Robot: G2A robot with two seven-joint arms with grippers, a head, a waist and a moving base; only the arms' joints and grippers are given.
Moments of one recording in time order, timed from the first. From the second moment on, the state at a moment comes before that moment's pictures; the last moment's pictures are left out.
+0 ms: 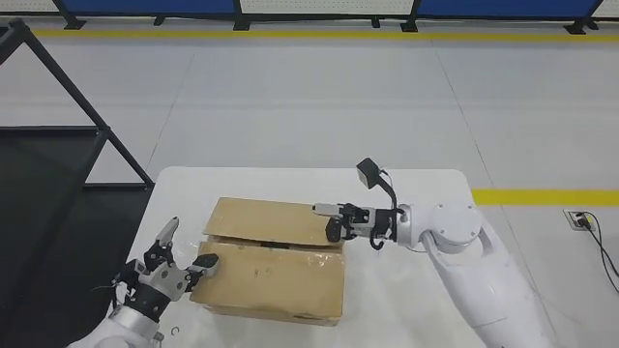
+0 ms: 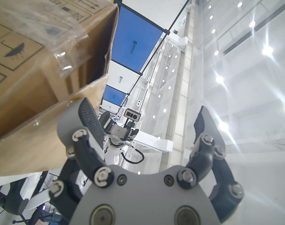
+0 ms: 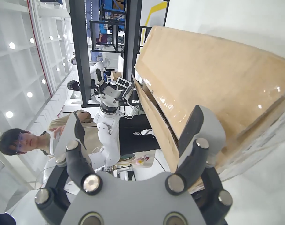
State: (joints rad) left arm 1.53 -1.13 -1.68 -2.04 -0.89 0.29 -0.15; right arm -0.63 -1.30 1.15 -1.31 0.17 0.11 1.11
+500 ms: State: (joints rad) left arm 1.50 -1.14 -1.67 -2.02 -0.92 0.30 -0.13; right arm -0.70 -1.29 1.14 -1.40 0.21 0.16 1.03
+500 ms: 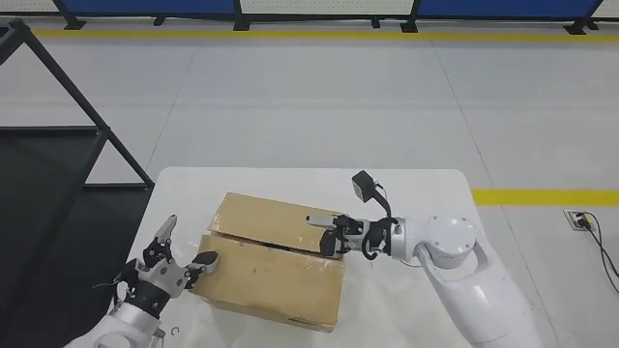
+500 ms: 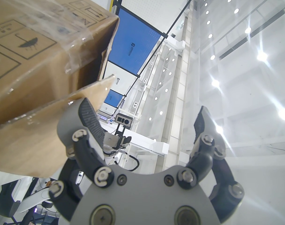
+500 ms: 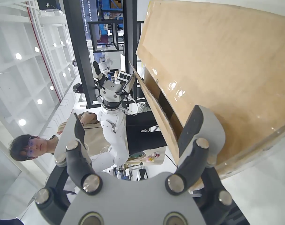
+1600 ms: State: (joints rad) left arm 1.53 -1.15 -1.73 -1.98 -0.95 0.26 -0.16; right arm -0.81 -1.27 1.15 -1.52 0.24 0.25 0.92
